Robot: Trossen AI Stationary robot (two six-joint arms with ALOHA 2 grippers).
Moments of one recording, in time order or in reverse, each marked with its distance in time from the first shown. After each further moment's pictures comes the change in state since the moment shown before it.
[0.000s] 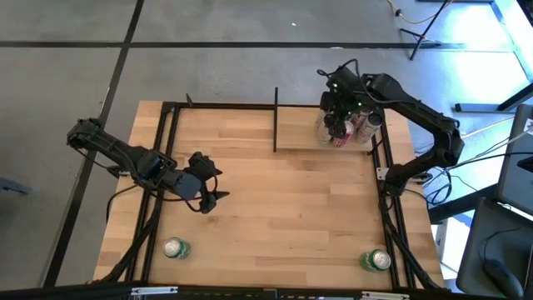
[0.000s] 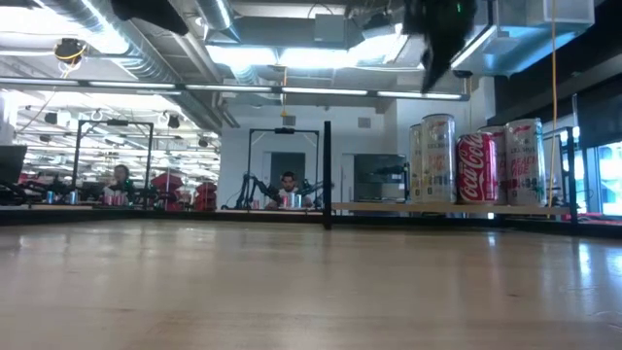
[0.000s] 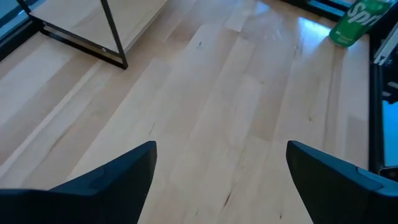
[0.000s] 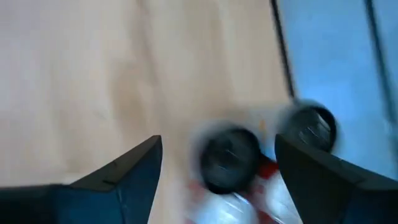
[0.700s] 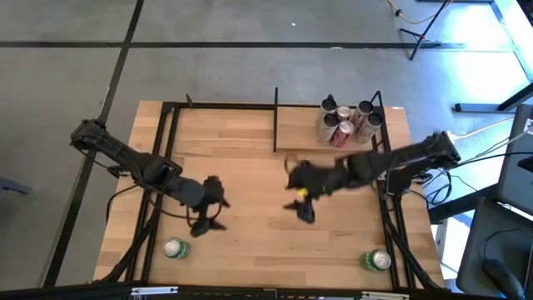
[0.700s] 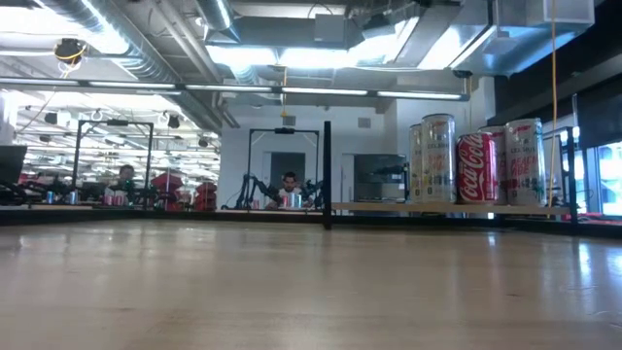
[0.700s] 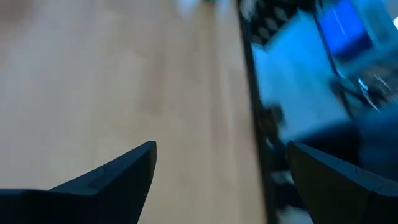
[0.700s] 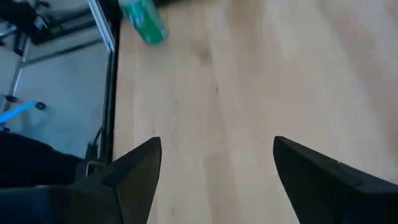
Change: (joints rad) left arm -0.028 0.068 0.003 0.226 0.420 0.159; right arm 0.829 0.061 -0.084 0.534 0.068 0.849
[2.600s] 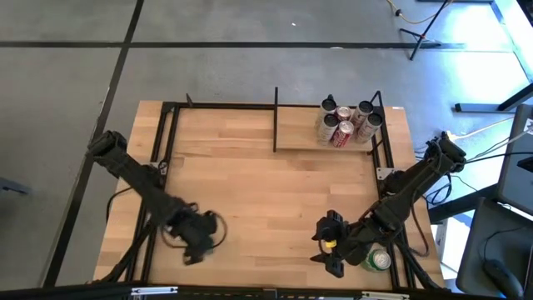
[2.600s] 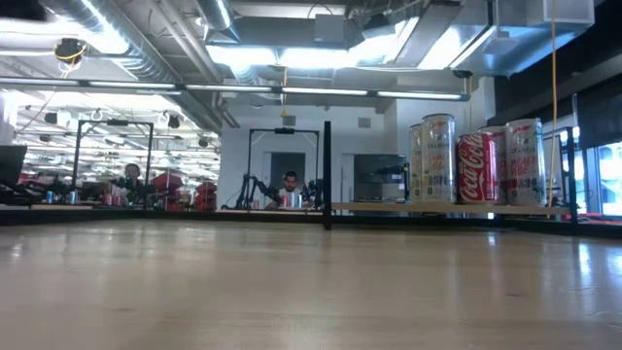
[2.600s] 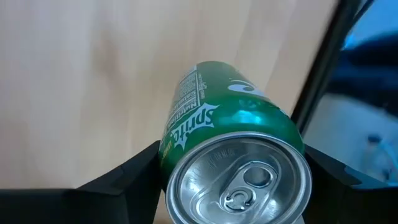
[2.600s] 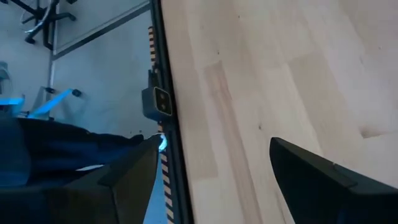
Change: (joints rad) left arm -0.244 0.324 0.118 -0.454 0.172 -0.448; right arm 0.463 -0.021 -0.226 0.122 0.203 0.521
